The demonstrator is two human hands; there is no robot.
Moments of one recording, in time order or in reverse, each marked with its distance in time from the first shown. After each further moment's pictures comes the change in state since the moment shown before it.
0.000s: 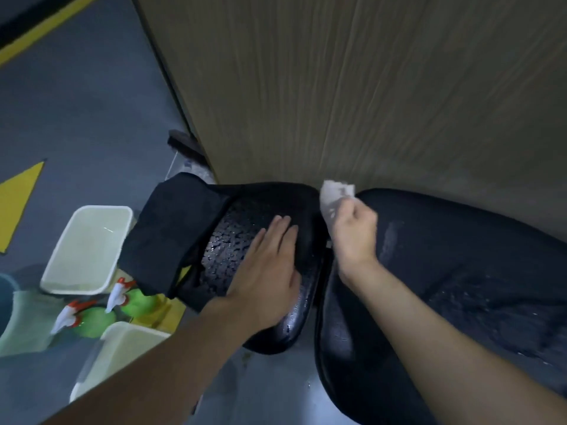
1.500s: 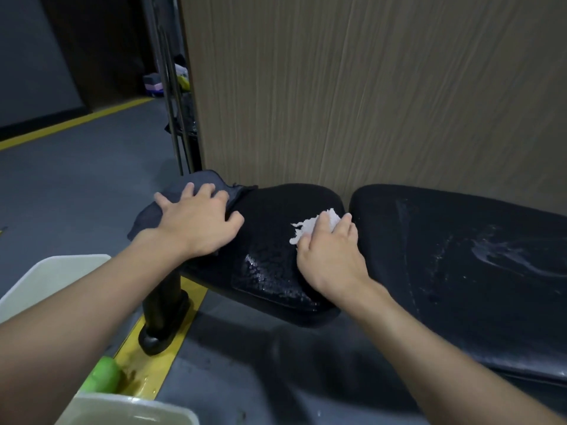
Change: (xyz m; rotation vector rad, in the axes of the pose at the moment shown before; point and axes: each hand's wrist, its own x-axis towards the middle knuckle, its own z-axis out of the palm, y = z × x) left_hand -0.020 -0.148 -0.007 0.337 0.270 -0.180; right_hand -0.121 0.062 0.045 -0.899 -0.079 -0.254
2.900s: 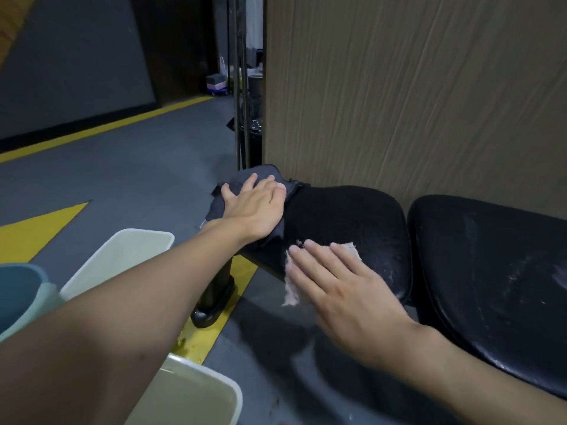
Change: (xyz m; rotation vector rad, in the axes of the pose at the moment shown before) left_hand -0.003 -0.015 0.007 -0.323 0.047 -0.087; right_hand -0.049 0.004 0.023 -0.679 0.094 -1.065
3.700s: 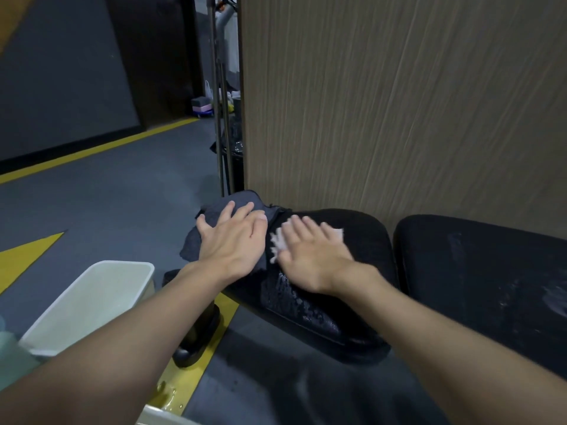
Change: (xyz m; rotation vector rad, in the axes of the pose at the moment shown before) left_hand 0.003 -0.001 0.009 0.012 0.090 -0.010; right_hand 0.102 0.055 -0.009 0.430 -0.239 0.416
